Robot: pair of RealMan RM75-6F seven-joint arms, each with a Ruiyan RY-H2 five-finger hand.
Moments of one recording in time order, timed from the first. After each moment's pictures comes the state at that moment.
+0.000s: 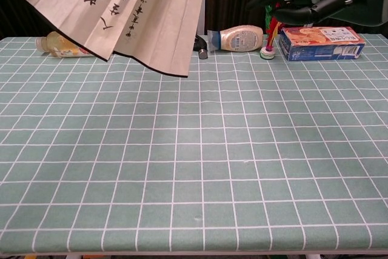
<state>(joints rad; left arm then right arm) -0.71 -1.31 -0.28 -1.78 1.43 1.20 -0.57 0.75 -1.19 0.19 -1.61 -1.53 0.82 0.97</state>
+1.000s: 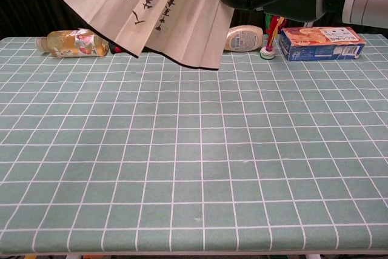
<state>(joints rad) -0.75 -1.35 -0.31 -1.85 1.43 1.18 -0.52 0.89 -1.31 0.19 -1.55 -1.55 0.82 1.10</state>
